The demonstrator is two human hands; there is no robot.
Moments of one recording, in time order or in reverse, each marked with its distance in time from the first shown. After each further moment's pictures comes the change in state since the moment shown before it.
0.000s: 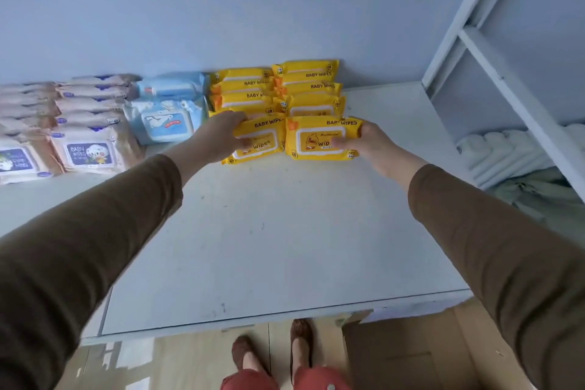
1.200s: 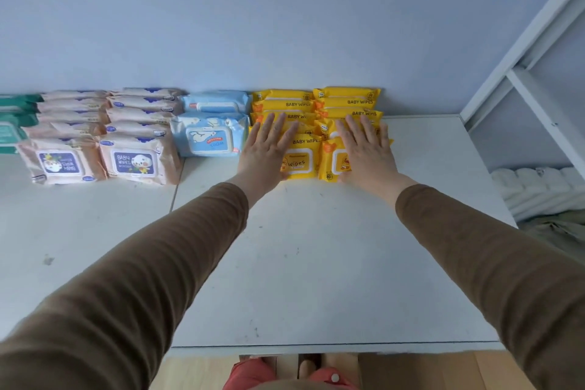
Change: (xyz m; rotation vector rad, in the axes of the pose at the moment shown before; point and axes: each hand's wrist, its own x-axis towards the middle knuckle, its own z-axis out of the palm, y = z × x) left_hand 0.014 -0.023 0.037 0.434 0.229 0.157; right_hand 0.043 -0.024 0.067 -1.532 0.154 -0.249
